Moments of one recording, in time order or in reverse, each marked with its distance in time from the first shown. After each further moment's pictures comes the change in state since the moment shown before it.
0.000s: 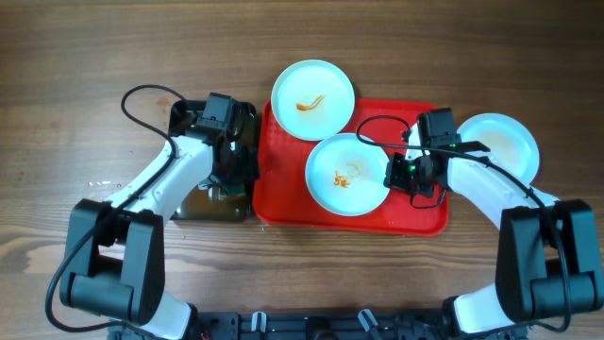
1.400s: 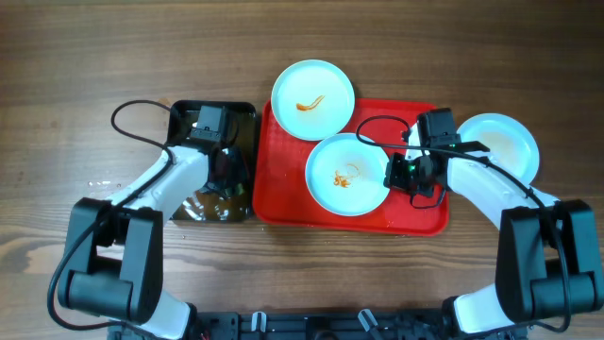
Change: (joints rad) left arm 0.033 -0.002 -0.106 0.163 0.000 -0.106; right arm 0.002 -0.001 0.000 -0.001 0.003 0.000
